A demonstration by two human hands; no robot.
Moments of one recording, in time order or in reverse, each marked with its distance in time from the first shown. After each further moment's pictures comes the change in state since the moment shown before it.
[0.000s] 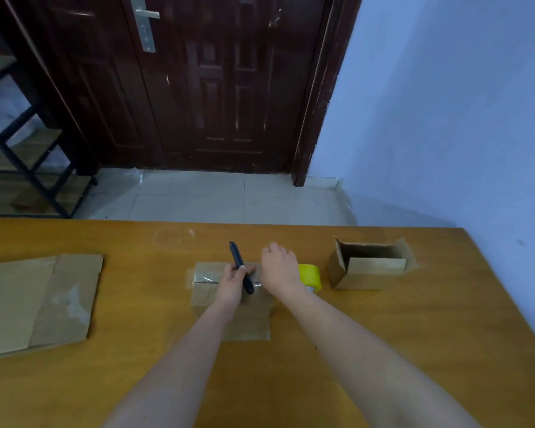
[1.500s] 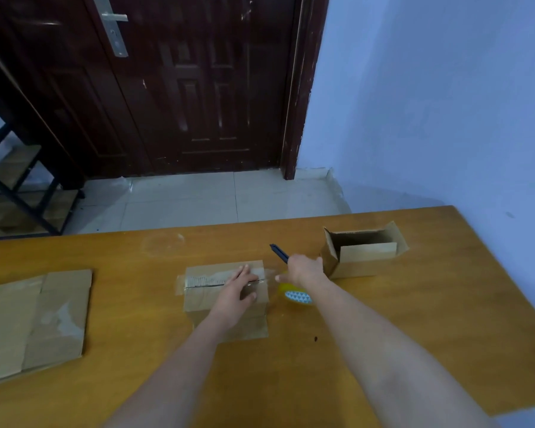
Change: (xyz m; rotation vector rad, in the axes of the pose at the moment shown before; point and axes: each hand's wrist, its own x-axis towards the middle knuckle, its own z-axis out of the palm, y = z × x) left_hand 0.004 -0.025 -0.005 0.716 -0.264 0.365; right_hand -0.001 0.072 0.018 0.102 -0.380 0.263
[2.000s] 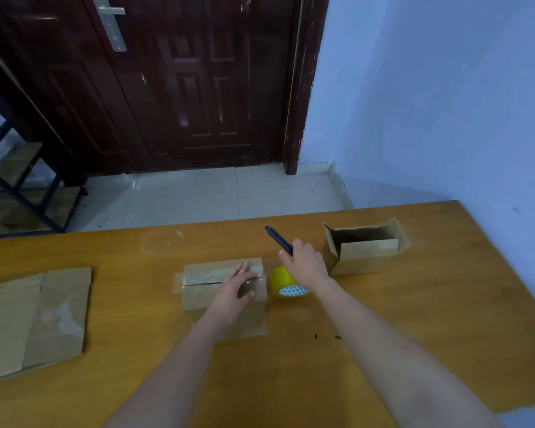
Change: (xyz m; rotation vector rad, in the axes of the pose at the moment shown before) left_hand -0.003 0.005 -0.003 -0.007 -0.004 0.001; right_hand -0.005 0.016 0.007 0.348 0.324 -0.164
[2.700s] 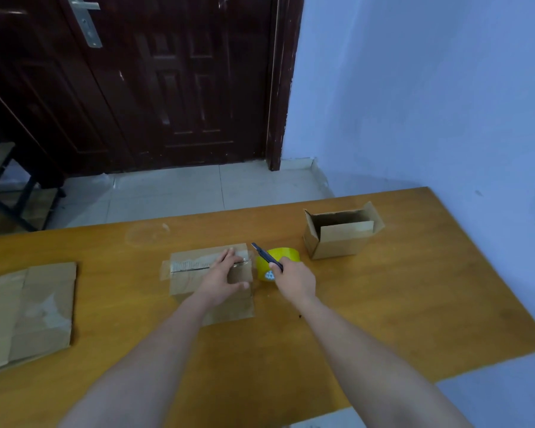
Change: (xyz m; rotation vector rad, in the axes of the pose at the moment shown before) left_hand 0.000 0.000 -0.001 0.135 -0.085 0.009; right_hand -0.067 -0.002 0.021 -0.018 0.020 0.184
